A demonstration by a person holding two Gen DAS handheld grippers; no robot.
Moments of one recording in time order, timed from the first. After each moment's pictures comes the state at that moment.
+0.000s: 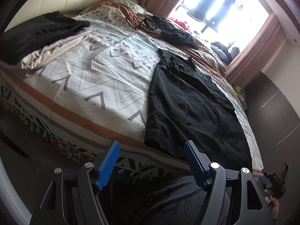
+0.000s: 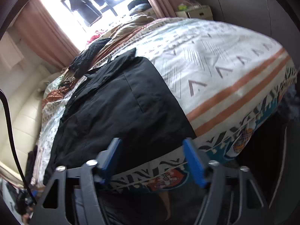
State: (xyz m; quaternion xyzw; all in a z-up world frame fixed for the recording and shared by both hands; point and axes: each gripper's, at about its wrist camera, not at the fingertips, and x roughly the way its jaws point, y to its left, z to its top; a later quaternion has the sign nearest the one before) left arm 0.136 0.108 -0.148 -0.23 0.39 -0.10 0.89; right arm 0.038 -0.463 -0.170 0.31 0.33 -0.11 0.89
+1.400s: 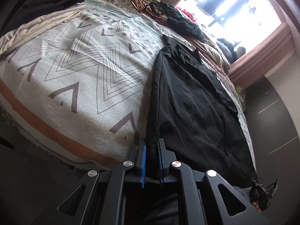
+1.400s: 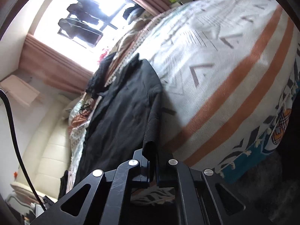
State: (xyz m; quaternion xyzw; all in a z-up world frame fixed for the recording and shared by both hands) left arm 0.196 0.099 -0.175 -0.28 0.42 -0.11 0.85; right arm 0.073 -0.500 -0.227 0.43 0.25 -0.03 0.87
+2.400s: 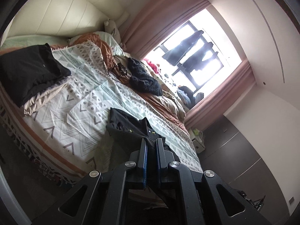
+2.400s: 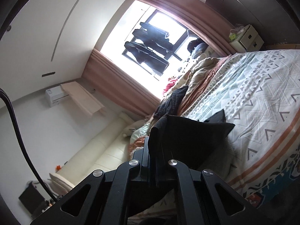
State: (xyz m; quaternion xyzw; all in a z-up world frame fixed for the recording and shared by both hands) left arm 0.062 0.153 0.028 -0.35 0.22 -0.17 0.89; right arm -0.028 -0.448 -0.025 0.40 0.05 0.13 0.90
